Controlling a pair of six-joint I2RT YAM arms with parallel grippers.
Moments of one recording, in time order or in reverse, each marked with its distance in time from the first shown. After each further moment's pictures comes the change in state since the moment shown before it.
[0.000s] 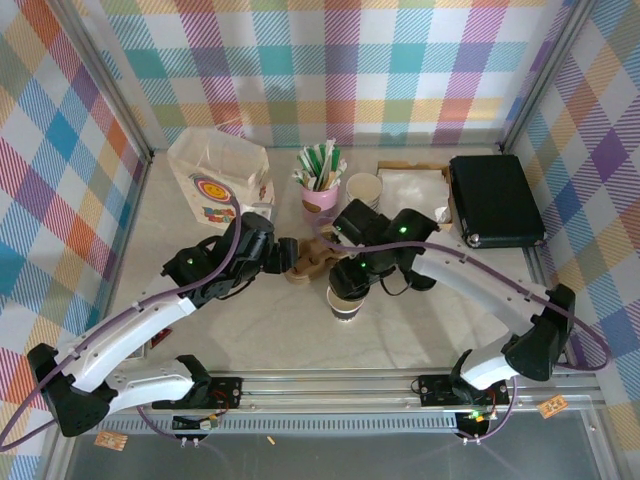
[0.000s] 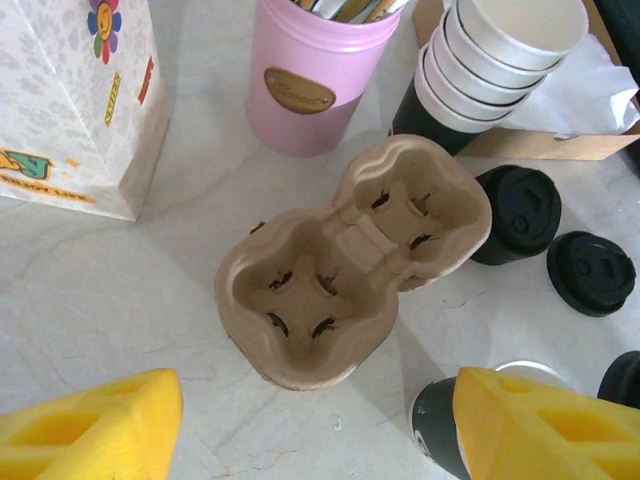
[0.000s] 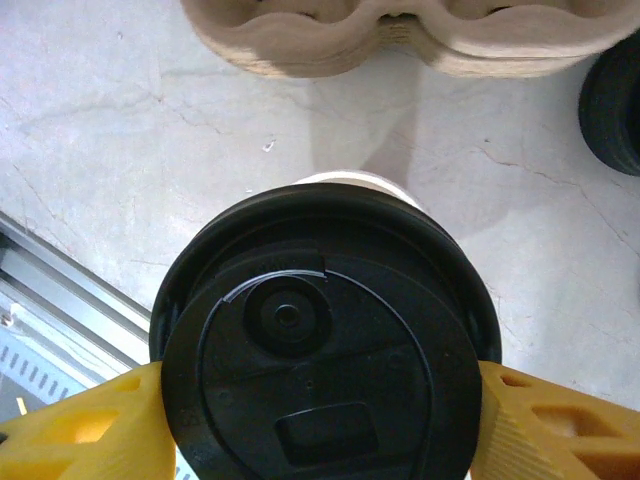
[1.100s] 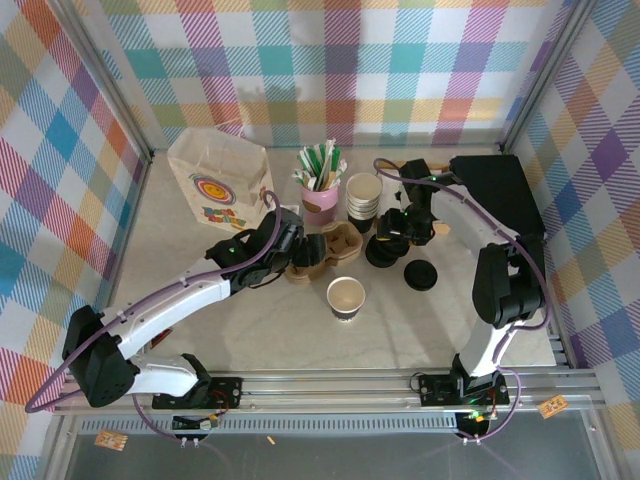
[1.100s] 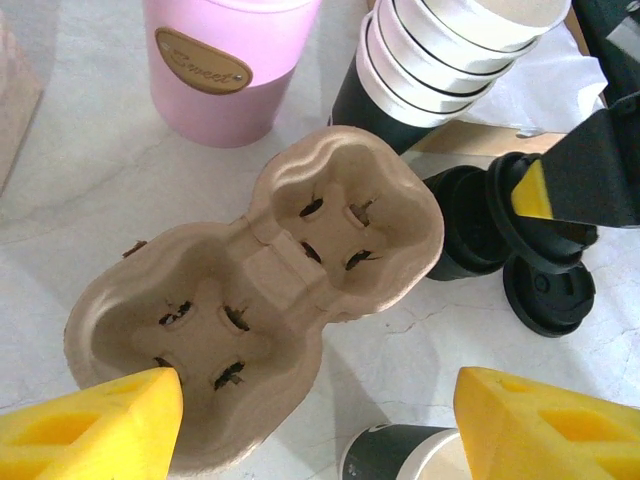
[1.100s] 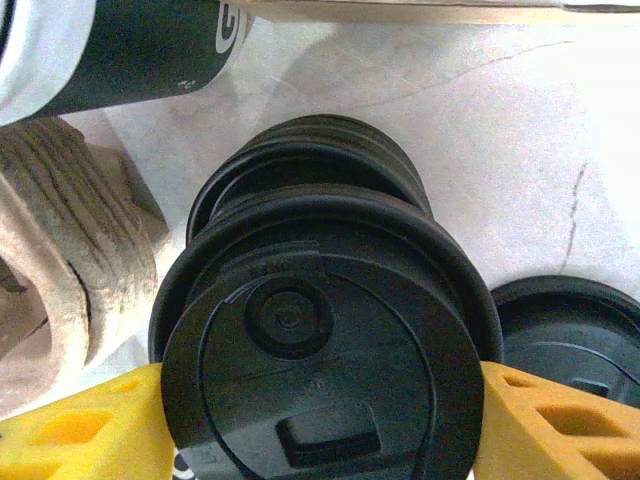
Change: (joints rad) left arm -0.011 0.209 -0.027 0.250 0.088 -0.063; right arm -0.615 0.280 -0.043 0.202 -0.148 0.007
